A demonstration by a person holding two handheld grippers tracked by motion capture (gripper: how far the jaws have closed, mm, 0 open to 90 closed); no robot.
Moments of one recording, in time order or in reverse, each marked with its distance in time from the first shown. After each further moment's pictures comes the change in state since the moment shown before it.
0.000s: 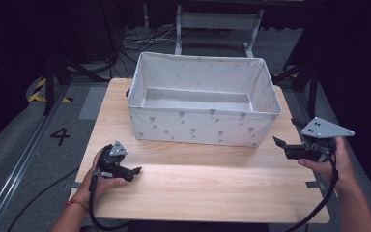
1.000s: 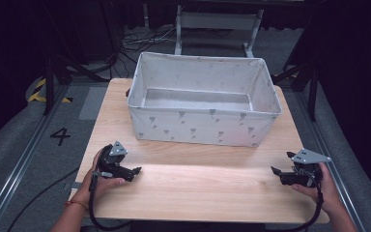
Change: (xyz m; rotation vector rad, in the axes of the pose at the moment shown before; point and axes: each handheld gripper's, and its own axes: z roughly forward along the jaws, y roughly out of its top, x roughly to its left) left arm 0.000 0.000 0.000 -0.001 0.003 0.000; right arm 0.023 -0.121 0.040 0.189 0.055 0.156
